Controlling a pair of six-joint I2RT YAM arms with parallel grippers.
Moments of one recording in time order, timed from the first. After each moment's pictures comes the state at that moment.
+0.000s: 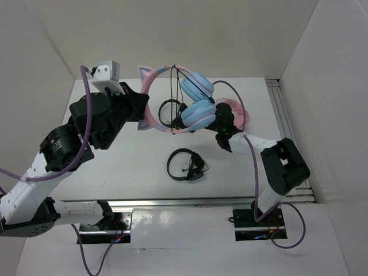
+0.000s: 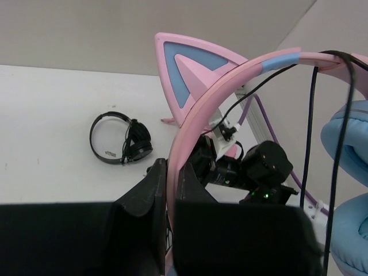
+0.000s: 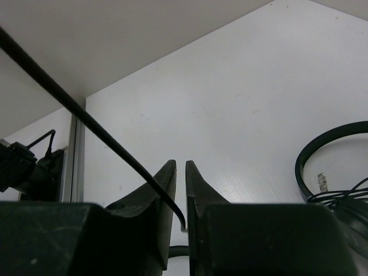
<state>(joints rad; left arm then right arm) -0.95 1.15 1.77 -0.75 -0.63 -0.48 0.51 1.63 0.90 0.79 -0.72 0.35</state>
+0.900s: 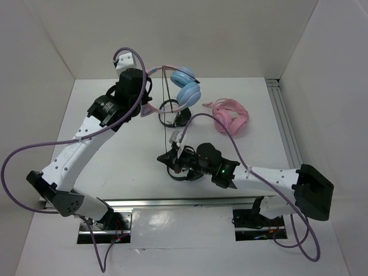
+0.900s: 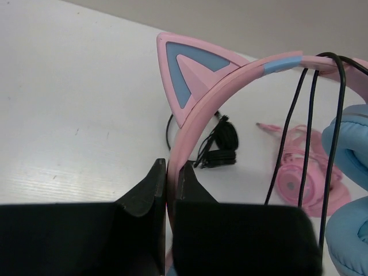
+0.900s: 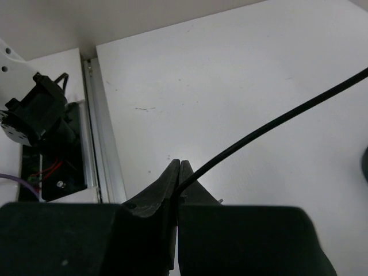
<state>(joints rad) -0.61 1.45 1.77 -0.78 -0.65 -0.58 1.03 1.31 0.69 0.56 -0.21 0.08</state>
